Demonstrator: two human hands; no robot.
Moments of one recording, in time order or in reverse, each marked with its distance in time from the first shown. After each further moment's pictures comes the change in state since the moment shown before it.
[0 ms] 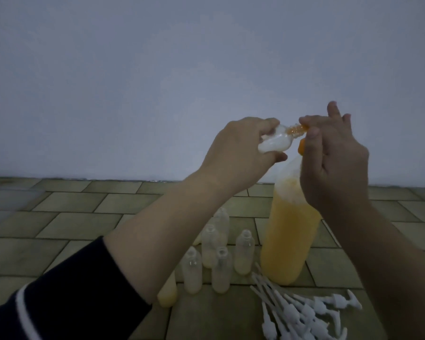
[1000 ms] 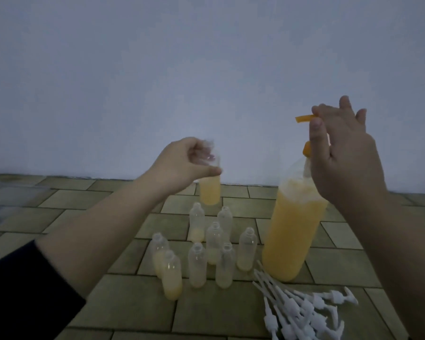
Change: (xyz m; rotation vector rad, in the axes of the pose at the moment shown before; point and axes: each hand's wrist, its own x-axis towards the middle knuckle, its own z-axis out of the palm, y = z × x) left_hand -0.037 -0.082 -0.048 -0.297 -0.071 -0.379; right_hand 0.012 -0.015 -0.022 -0.104 -0.182 0.037
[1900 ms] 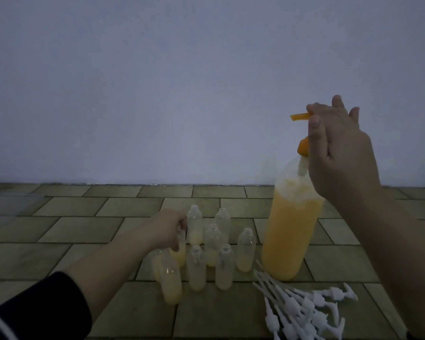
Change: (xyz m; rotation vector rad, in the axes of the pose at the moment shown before) left_hand -0.011 -0.107 0.031 0.786 -0.466 -0.229; right_hand 0.000 0.002 0.000 0.006 0.041 0.000
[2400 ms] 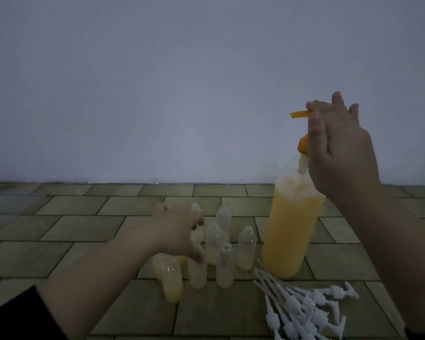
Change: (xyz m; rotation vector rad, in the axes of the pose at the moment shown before) left_hand -0.042 0.033 -0.024 0.196 -0.005 0.173; right_hand 0.002 0.001 0.001 0.006 0.011 0.001
